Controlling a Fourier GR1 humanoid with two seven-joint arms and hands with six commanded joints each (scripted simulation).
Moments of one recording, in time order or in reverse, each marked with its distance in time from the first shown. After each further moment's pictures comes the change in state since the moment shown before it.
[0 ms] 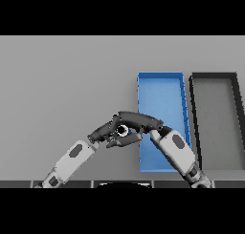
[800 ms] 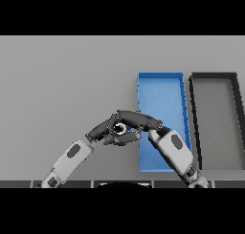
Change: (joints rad) left arm 0.024 0.005 0.033 0.004 -0.026 0.020 0.144; right arm -0.006 0.038 -0.017 -0.004 0.006 -0.035 -0.001
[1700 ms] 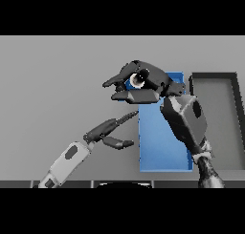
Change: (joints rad) left arm 0.015 0.033 -0.007 -0.024 0.001 -0.012 0.029; right arm -0.471 -0.130 -0.274 0.121 -0.465 -0.276 0.161
